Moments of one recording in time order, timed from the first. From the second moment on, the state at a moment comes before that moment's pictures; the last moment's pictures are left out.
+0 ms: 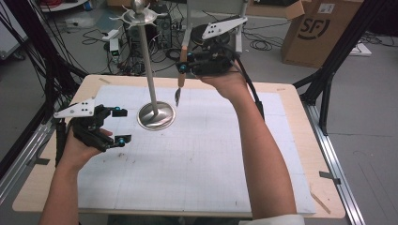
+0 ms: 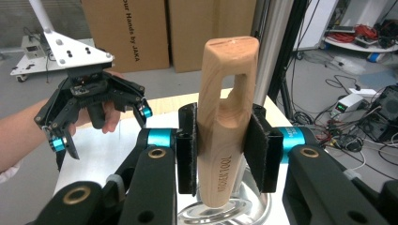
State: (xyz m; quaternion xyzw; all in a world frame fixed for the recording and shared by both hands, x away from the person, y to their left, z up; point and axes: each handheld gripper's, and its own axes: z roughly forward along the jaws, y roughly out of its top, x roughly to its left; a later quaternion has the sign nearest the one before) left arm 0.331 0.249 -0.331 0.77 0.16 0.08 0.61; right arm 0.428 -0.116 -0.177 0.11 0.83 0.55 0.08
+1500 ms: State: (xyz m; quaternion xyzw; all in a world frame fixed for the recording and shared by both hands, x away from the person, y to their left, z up) left arm 0.333 0.243 -0.335 0.78 0.15 0.07 0.60; right arm 0.533 -0.067 -0.134 0.14 0.85 0.50 0.10
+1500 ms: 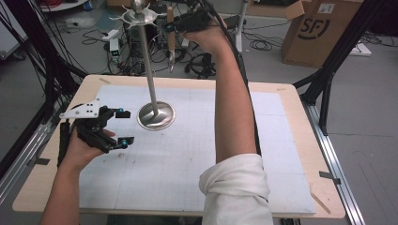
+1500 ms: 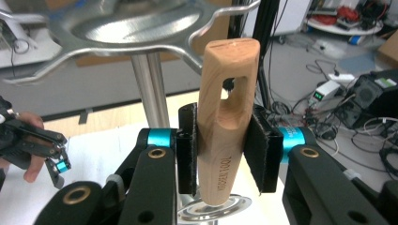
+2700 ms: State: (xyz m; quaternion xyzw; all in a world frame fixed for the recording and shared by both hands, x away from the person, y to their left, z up) left arm 0.333 0.238 -0.337 0.79 0.15 0.08 0.59; right arm 0.500 -0.079 -0.143 0.12 0.85 0.50 0.10
